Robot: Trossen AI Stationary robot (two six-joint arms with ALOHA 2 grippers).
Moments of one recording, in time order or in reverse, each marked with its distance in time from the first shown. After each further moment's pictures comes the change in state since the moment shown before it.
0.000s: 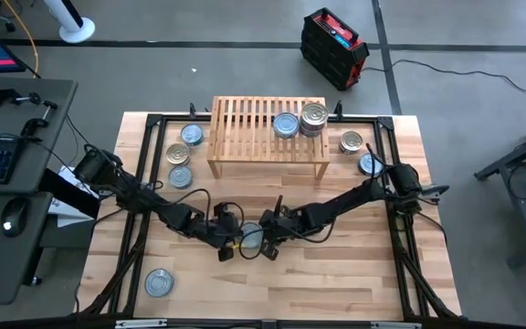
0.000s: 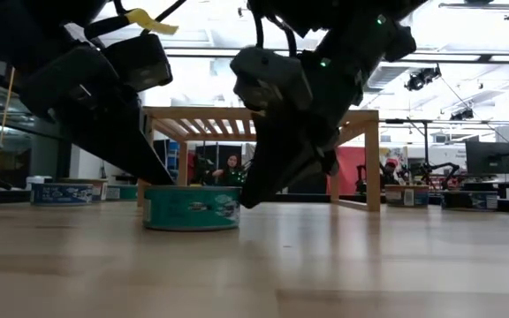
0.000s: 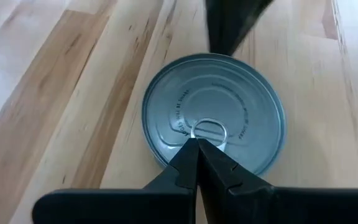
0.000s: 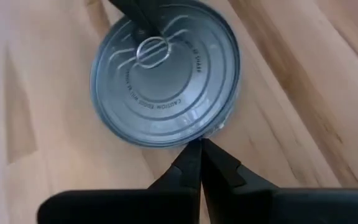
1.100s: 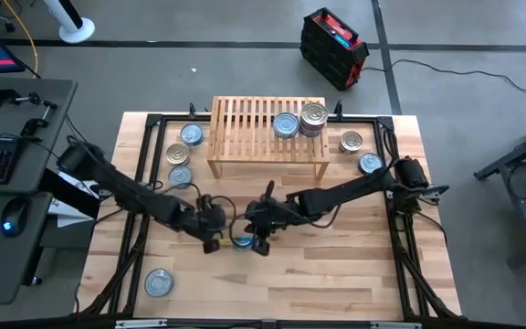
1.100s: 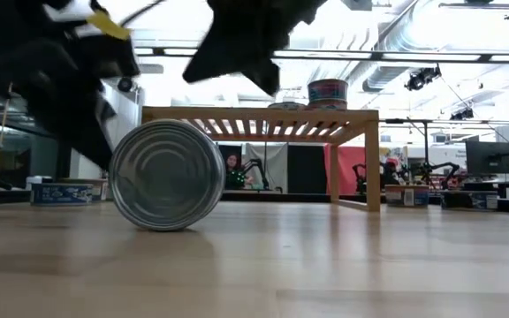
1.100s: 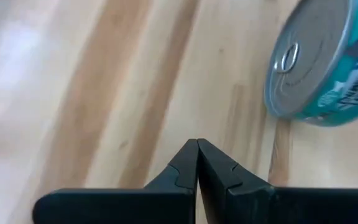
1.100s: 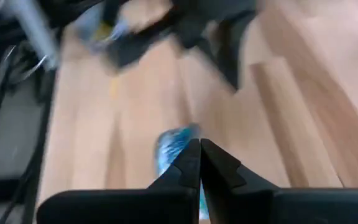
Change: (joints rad) left arm -0.010 -0.260 -0.005 -0.443 -0.005 -0.086; right arm -0.050 -0.070 0.237 -0.102 -0.122 -0.295
